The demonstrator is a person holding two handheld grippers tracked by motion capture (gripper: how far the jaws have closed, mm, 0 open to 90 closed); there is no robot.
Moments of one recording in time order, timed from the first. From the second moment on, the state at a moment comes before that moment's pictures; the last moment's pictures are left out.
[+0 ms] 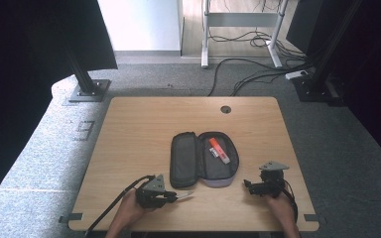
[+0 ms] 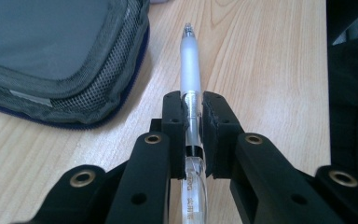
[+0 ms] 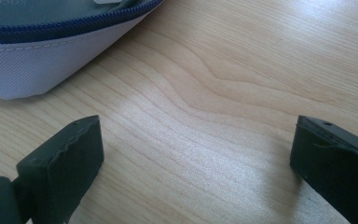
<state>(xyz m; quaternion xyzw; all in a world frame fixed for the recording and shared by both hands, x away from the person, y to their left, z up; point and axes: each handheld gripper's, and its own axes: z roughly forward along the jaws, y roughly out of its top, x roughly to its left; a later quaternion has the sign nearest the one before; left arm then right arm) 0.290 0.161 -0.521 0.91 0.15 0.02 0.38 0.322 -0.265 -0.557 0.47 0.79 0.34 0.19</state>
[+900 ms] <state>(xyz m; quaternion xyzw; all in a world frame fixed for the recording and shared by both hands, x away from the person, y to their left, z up) 0.299 0.171 -0.488 0.88 0.22 0.07 0.42 0.322 -0.265 -0.557 0.47 0.79 0.34 0.19</state>
